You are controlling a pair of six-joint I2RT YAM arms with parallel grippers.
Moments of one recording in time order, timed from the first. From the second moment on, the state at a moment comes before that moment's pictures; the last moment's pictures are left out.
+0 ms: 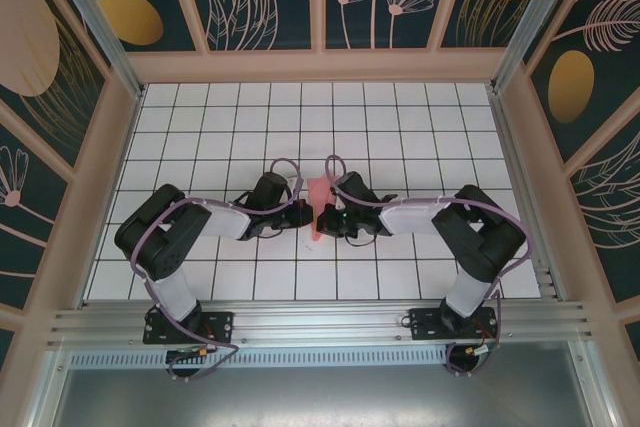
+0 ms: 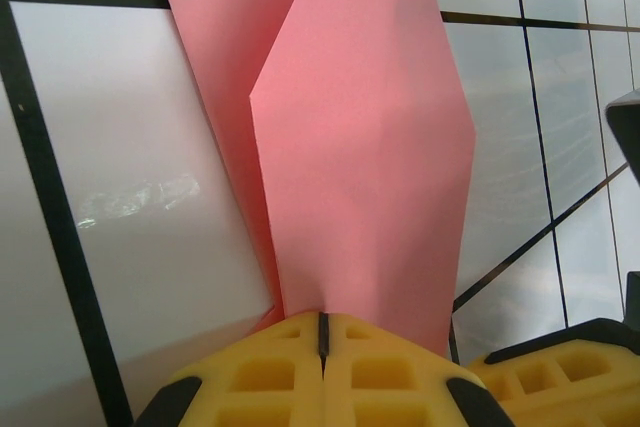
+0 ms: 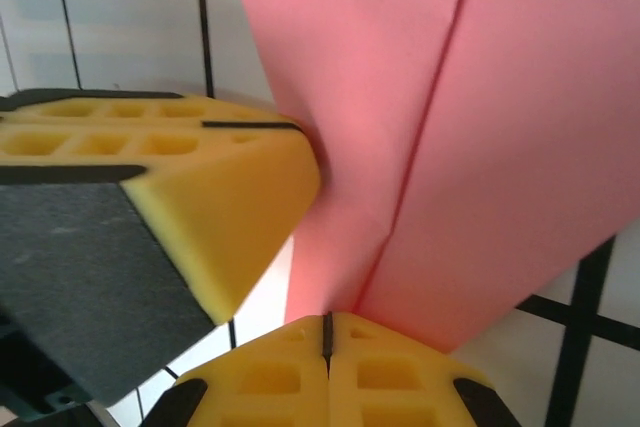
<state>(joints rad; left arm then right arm) -0.63 1.77 0.65 0.34 0.39 -0.71 0.79 1.71 0.77 0.02 -0.36 0.93</state>
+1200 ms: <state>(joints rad) -0.63 1.77 0.65 0.35 0.41 -0.72 0.85 1.72 0.76 0.07 -0.34 0.97</state>
